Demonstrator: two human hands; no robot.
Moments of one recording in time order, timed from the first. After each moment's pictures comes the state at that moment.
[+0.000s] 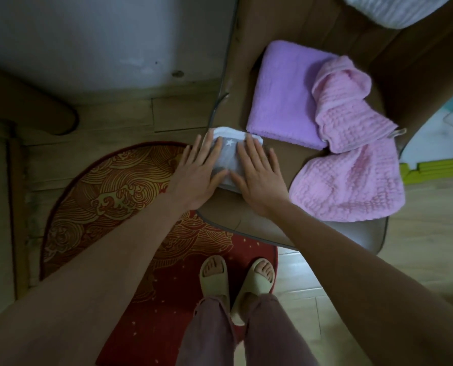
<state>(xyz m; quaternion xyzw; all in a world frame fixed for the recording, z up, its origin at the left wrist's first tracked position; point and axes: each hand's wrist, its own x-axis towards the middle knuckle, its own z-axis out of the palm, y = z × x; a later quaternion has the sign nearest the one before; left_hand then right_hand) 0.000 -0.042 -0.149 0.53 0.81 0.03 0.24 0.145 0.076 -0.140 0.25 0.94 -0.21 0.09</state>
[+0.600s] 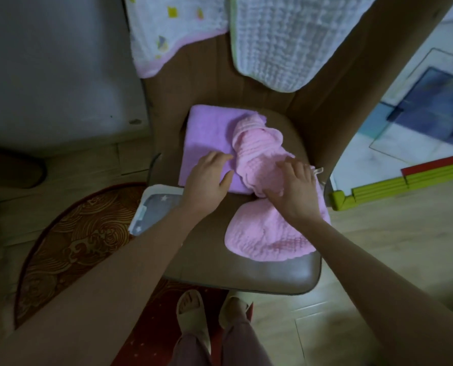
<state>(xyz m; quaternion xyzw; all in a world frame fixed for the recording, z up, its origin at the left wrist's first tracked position) 0.059 0.137 -0.075 0.50 0.79 0.25 0.23 0.240 0.246 -0.085 0.43 0.88 -0.20 0.00</state>
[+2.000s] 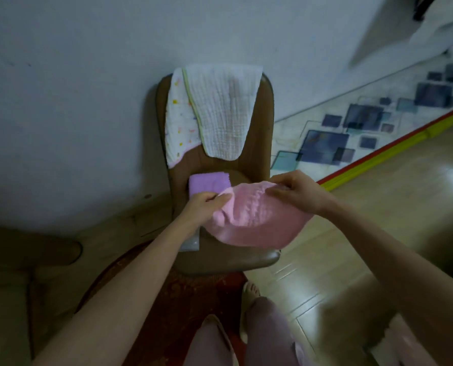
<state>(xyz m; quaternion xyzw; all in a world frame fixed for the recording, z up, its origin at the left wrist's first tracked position) 0.108 0.057 0.236 0.36 0.70 0.33 0.52 0.324 0.178 0.299 0.36 0.85 -0.38 -0.04</state>
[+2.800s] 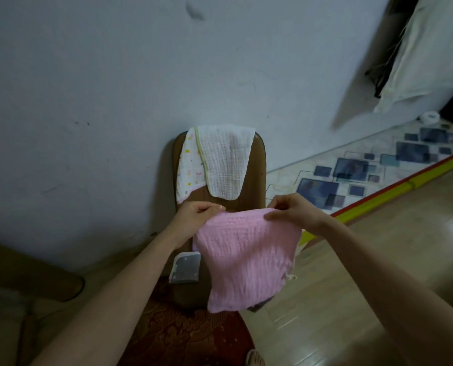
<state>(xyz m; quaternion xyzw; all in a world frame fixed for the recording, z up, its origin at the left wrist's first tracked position) 0.113 0.017 0.342 0.42 0.66 0.44 0.43 0.353 0.149 0.371 0.39 0.74 -0.54 -0.10</state>
